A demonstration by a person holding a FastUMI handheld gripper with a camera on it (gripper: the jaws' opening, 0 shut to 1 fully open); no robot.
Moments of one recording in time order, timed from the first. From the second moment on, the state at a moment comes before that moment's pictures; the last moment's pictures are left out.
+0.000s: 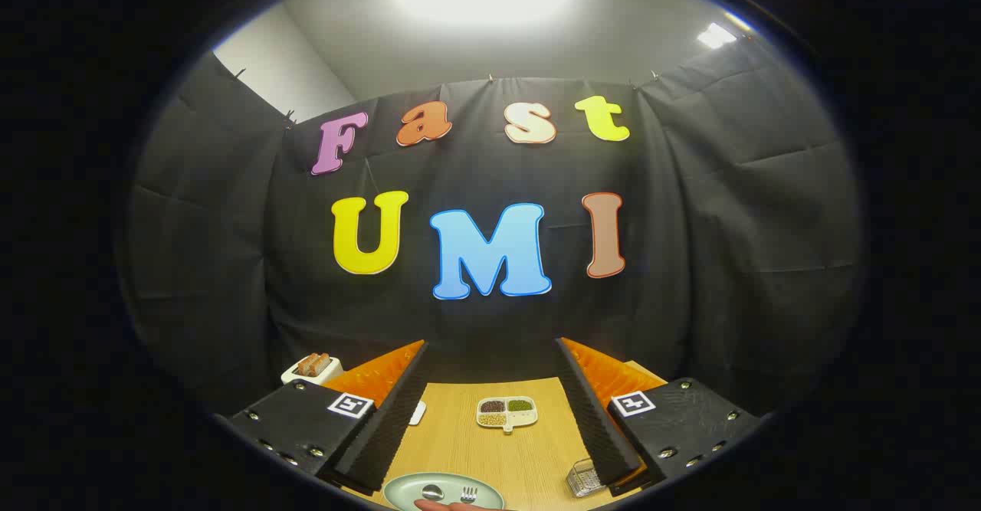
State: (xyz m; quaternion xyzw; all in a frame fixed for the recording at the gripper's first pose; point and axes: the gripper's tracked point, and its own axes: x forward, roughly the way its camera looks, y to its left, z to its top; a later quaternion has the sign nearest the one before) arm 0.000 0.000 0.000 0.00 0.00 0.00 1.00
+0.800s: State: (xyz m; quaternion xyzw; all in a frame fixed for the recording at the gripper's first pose) arm -0.009 0.039 0.007 0.00 -0.01 0.02 1.00
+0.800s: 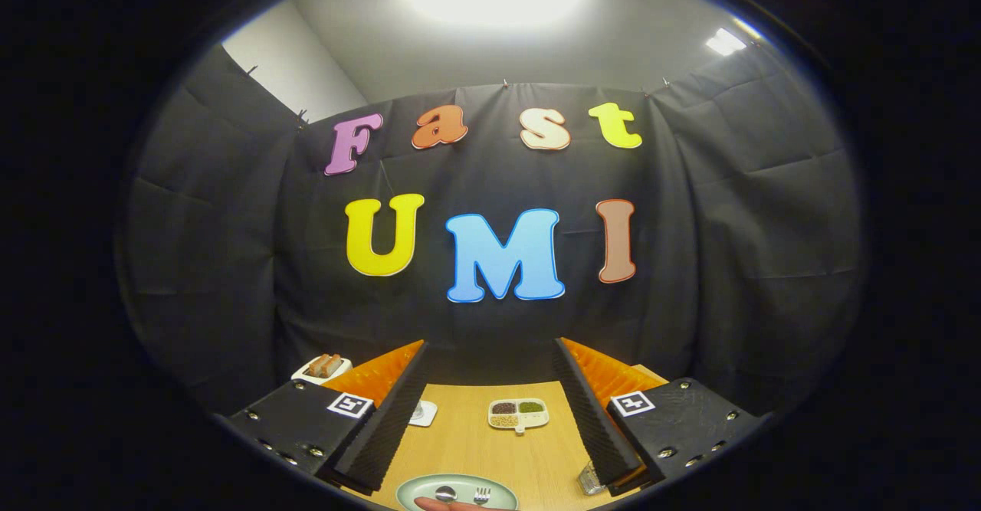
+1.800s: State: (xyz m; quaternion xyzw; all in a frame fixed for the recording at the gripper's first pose) arm -0.016 0.042 -0.143 -0.05 0.20 0.06 0.98
